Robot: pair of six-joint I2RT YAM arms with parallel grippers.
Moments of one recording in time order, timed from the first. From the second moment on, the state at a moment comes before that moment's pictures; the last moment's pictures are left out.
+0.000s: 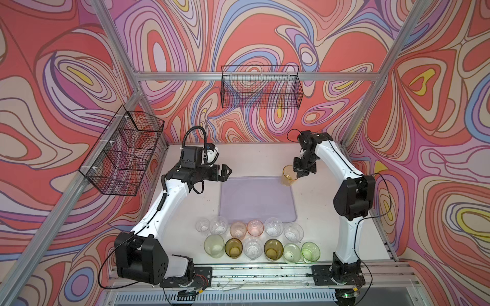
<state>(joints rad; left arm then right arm) -0.18 1.37 1.22 -0.60 0.37 -0.12 0.21 2.10 2.03 -1.41 -0.12 0.43</state>
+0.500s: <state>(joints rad) -0.18 1.36 1.22 -0.60 0.36 -0.12 0.21 2.22 2.17 -1.43 -0.11 0.40</state>
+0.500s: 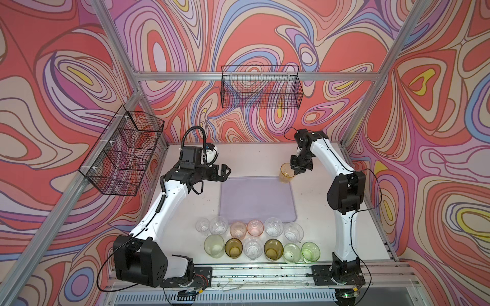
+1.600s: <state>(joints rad) -0.18 1.34 1.22 -0.60 0.35 -0.12 0.22 2.32 2.20 -1.43 -0.09 0.38</state>
